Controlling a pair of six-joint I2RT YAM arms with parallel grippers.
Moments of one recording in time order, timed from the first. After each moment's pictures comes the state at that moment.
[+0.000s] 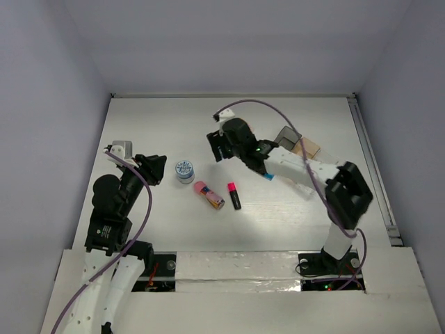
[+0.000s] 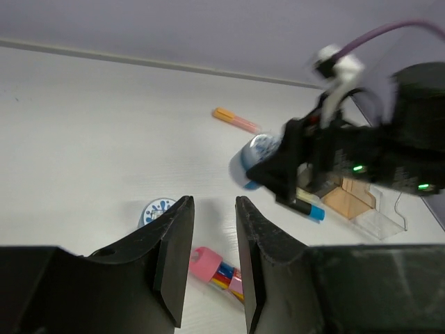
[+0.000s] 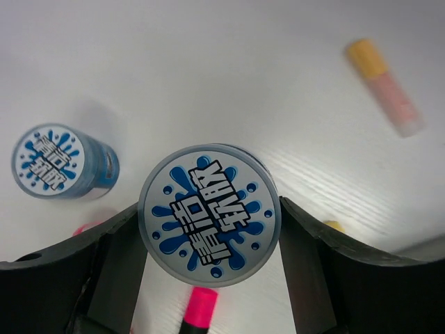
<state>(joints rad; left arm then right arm) -0.18 0.46 0.66 -0.24 0.15 -0.37 0.82 1.88 1.45 -0.17 0.23 0.14</state>
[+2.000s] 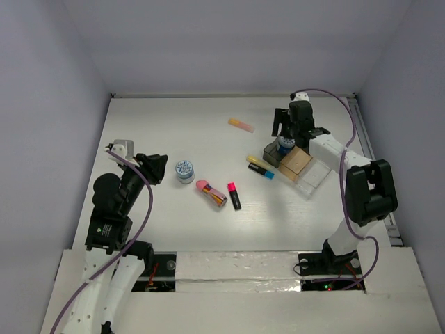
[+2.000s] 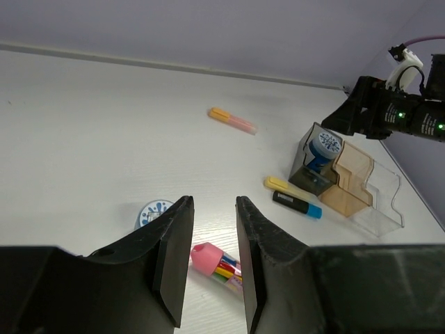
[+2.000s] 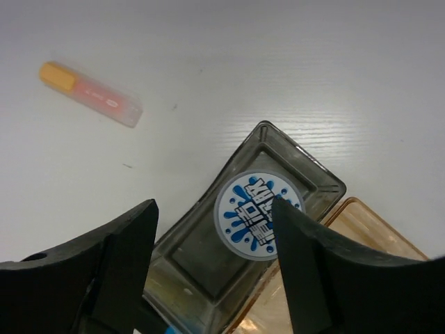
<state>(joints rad) -0.18 0.47 0.66 -0.23 0.17 -0.37 0.29 1.71 1.22 -0.10 0.22 0.24</state>
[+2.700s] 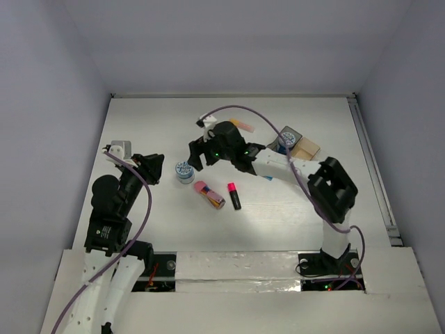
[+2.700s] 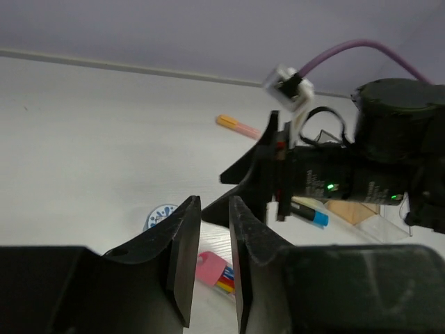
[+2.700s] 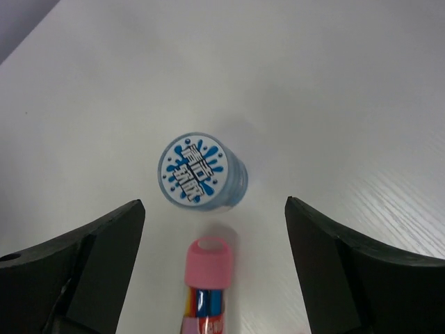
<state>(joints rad) -0.18 0.46 0.67 -0.23 0.14 -0.36 0.83 1.89 1.42 0.04 -0.15 0.23</state>
